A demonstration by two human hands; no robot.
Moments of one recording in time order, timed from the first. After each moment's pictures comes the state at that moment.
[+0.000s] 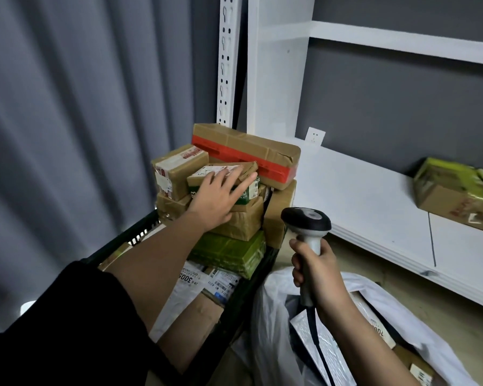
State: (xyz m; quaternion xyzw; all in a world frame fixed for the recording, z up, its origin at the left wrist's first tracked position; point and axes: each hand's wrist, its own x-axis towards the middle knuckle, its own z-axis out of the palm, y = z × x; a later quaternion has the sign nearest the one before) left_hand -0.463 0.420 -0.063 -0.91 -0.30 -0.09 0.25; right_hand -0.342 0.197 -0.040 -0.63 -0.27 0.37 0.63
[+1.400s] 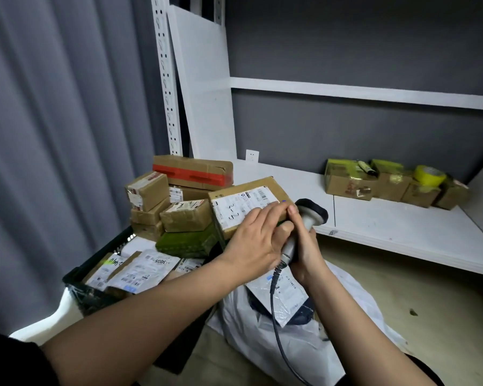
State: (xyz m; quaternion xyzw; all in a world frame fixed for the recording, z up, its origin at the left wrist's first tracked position) left_hand -0.451 0.090 0.038 -0.91 -0.05 -0.37 0.18; right_hand -0.351 0.024 0.028 -0.49 -0.15 0.34 0.79
